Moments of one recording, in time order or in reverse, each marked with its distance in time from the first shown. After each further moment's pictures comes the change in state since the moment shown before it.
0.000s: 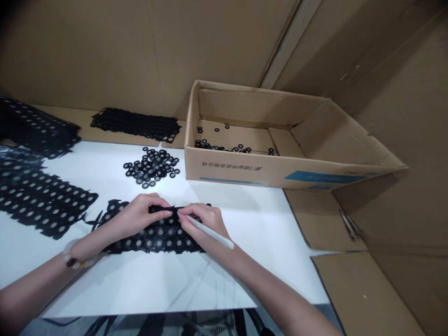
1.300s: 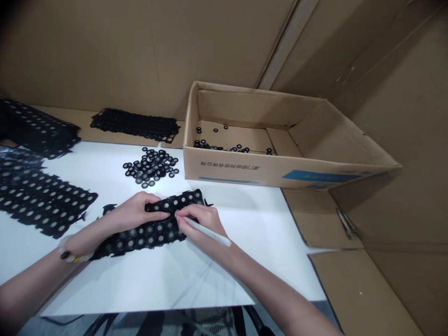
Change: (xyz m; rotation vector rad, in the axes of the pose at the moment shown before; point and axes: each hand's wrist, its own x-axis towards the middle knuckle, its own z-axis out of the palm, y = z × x) left_hand 0.002 -0.007 -0.011 0.003 -0.138 -0.052; right_hand -0.002 0.001 0.002 0.006 -0.028 -0.066
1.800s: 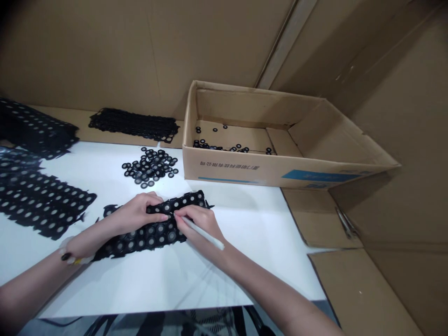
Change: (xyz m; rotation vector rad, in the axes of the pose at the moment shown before) left_hand 0.002 -0.004 0.005 0.059 0.049 0.041; right_hand -0.003 0.010 0.011 -0.044 0.041 -0.012
